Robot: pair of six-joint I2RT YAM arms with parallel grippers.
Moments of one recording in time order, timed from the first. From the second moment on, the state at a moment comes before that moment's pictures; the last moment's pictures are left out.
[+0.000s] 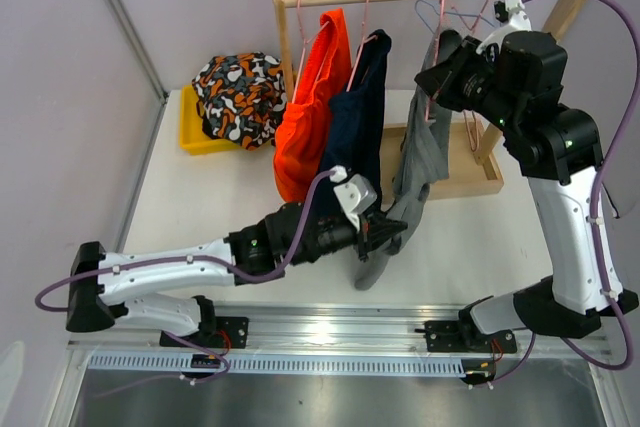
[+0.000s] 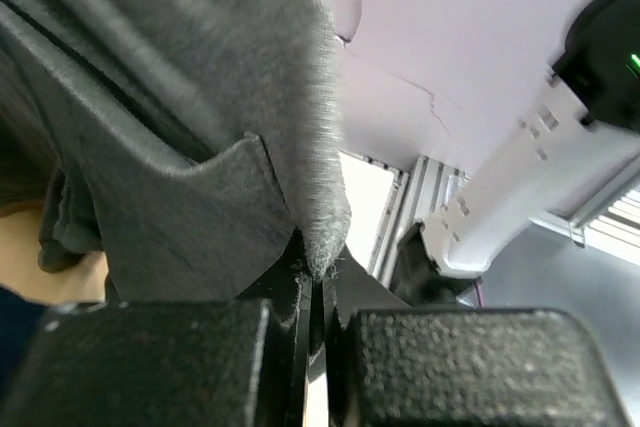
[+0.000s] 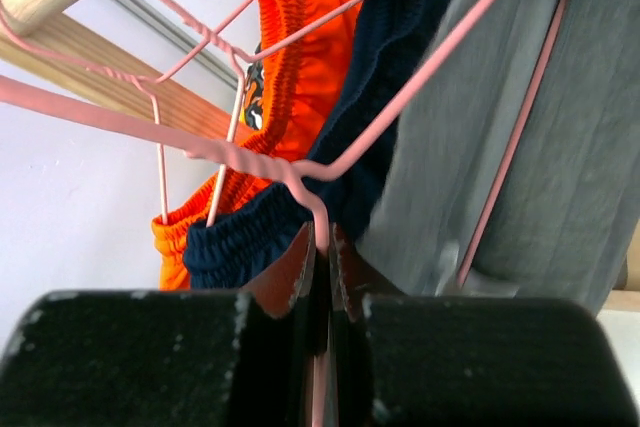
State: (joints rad) left arm -1.30 1.23 1.05 0.22 -0.07 -0.21; right arm 0.44 1.41 2.15 -0.94 0.03 0.57
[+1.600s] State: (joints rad) left arm -1.27 1.40 1.39 -0.23 -0.56 -0.19; right arm 0.27 1.05 2.07 -1.13 -0.16 0.59
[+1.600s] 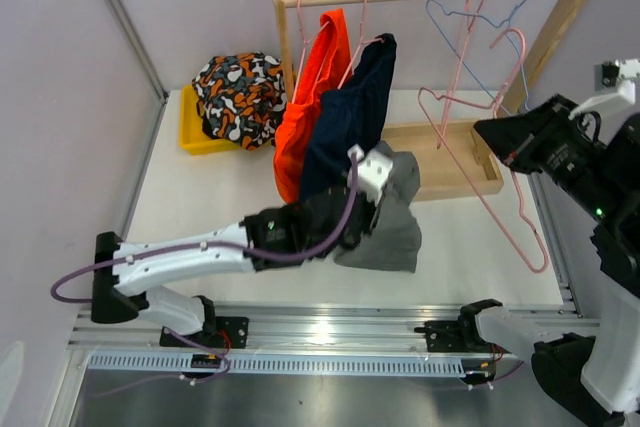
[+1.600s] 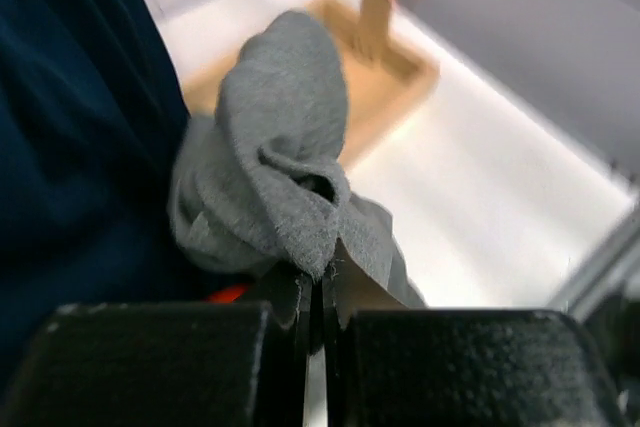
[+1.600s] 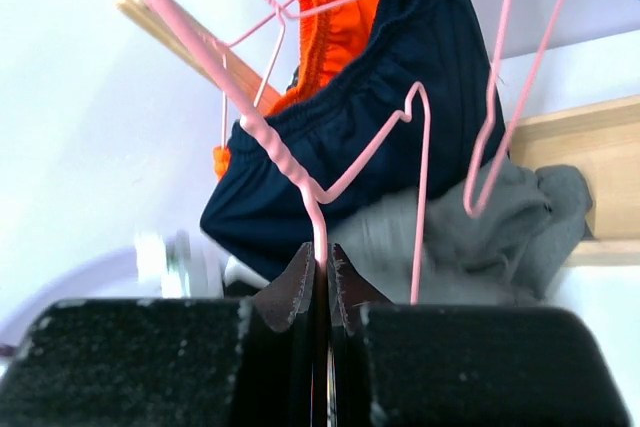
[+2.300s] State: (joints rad) left arm -1.74 1.01 1.27 -1.29 -0.87 -1.00; right arm 0.24 1.58 2.30 -0.84 -0.12 0.60
